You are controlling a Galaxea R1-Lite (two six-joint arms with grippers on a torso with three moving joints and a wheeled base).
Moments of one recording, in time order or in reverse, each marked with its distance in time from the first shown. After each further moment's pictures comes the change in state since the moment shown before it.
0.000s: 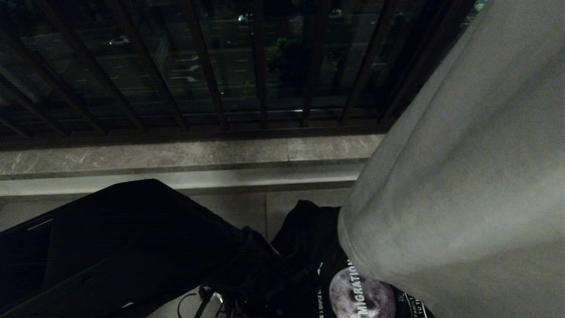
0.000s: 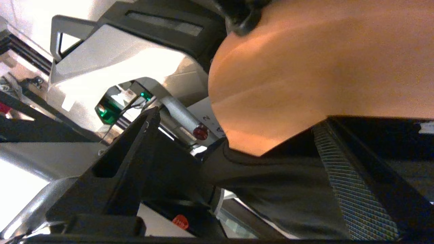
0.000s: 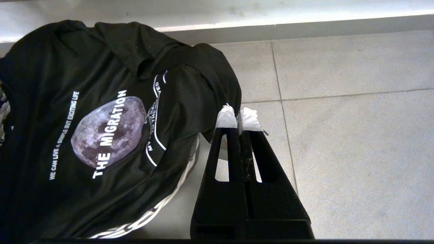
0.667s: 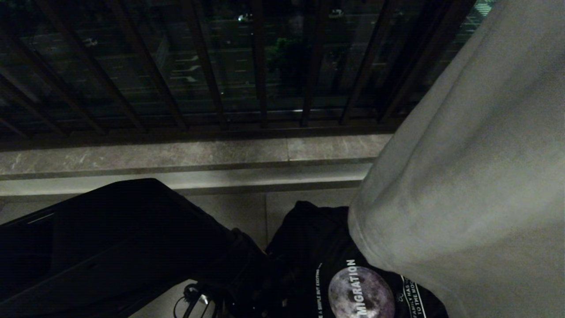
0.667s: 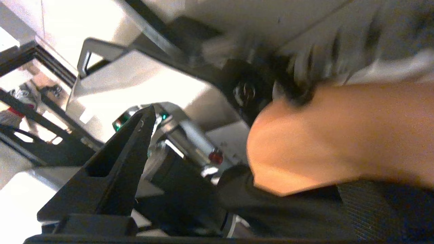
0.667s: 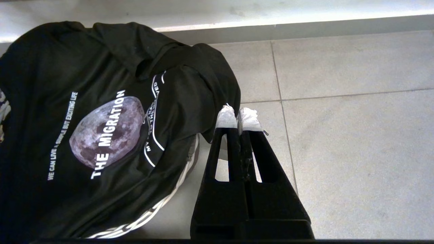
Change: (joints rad) left arm 0.045 -0.005 0.074 0.001 0.061 0.000; right arm 0.000 0.000 0.000 0.000 0.000 0.000
